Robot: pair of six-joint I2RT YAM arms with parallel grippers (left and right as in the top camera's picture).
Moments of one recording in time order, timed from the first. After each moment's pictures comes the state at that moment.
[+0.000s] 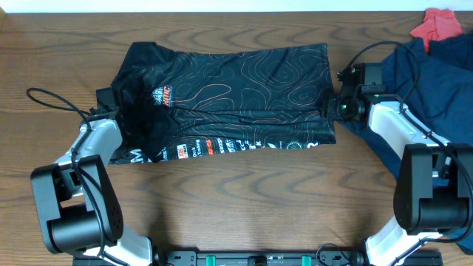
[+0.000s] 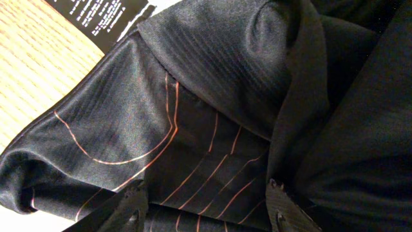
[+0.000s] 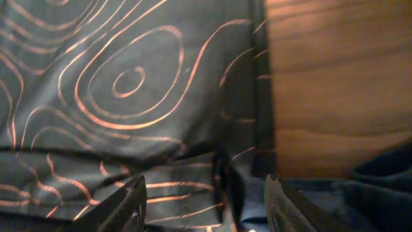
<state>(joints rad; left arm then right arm) 0.21 1.76 0.94 -0.54 -0.22 -0.39 0.03 1.84 1.08 -0.37 -0.22 0.20</state>
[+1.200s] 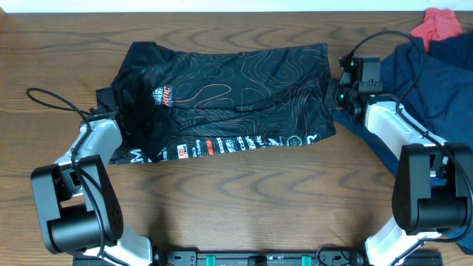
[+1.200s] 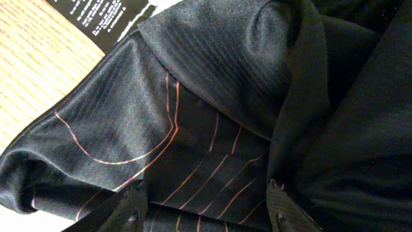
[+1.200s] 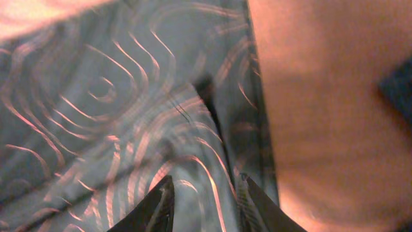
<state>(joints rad) 0.21 1.76 0.94 -0.54 -0.22 -0.39 0.05 1.84 1.08 -0.17 -0.14 0.27</state>
